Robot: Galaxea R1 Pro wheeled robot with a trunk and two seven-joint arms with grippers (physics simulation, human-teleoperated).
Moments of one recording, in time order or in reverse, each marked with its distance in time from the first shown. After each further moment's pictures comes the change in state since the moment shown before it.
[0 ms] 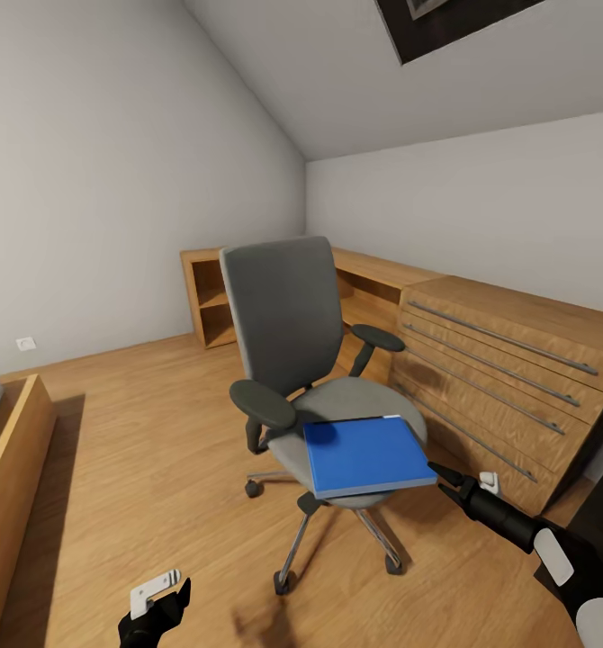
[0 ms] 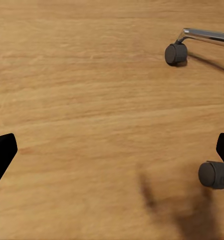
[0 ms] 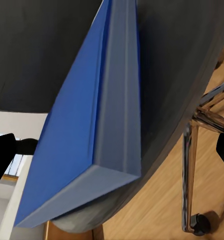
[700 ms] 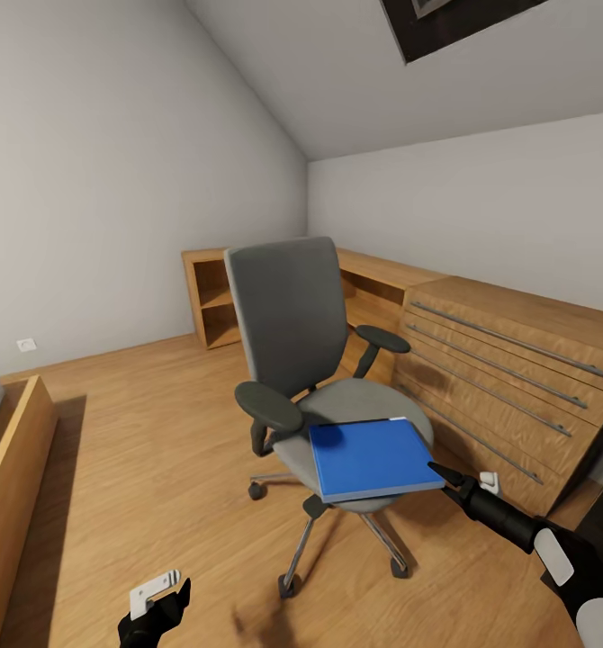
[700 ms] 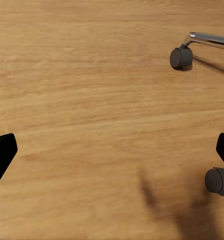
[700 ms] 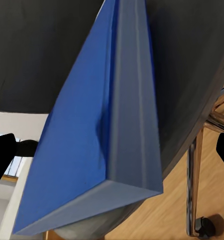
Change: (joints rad) left arm 0.000 0.000 0.002 0.001 0.001 0.001 0.001; right arm 0.000 -0.001 0.000 0.000 0.000 0.000 0.000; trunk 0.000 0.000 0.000
